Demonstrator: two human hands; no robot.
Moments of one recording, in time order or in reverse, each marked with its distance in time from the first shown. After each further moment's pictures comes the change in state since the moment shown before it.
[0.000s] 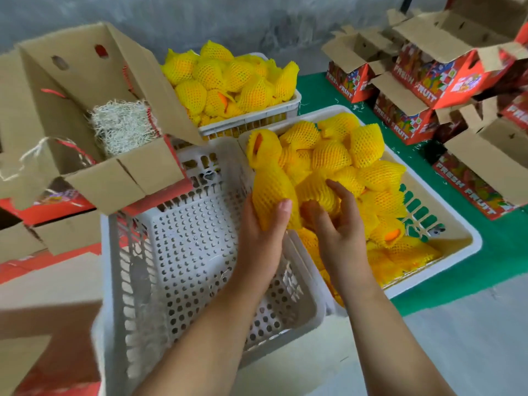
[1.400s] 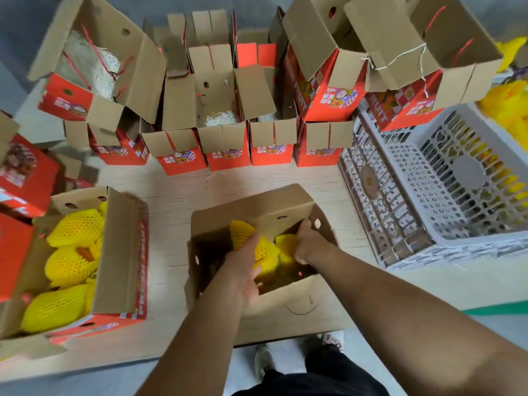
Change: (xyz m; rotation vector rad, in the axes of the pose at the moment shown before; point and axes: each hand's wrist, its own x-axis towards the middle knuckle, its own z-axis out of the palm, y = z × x) left_hand -0.260 -0.053 -0.552 -0.385 0.449 -1.005; right_hand -0.373 0.025 0.436 -1.255 -0.840 0.507
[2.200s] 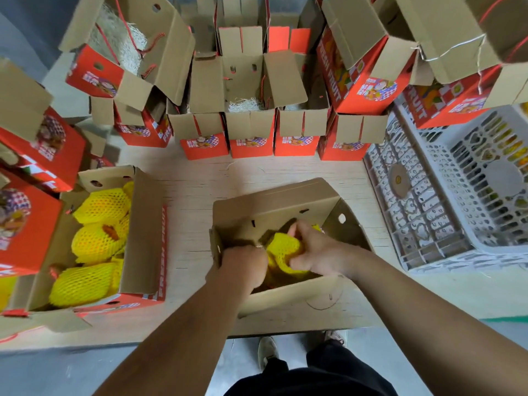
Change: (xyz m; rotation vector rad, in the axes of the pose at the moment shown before) left_hand 0.018 0.015 -0.057 1.989 0.023 0.553; right_hand -0.029 -0.011 0.016 0.255 -0.259 -0.423
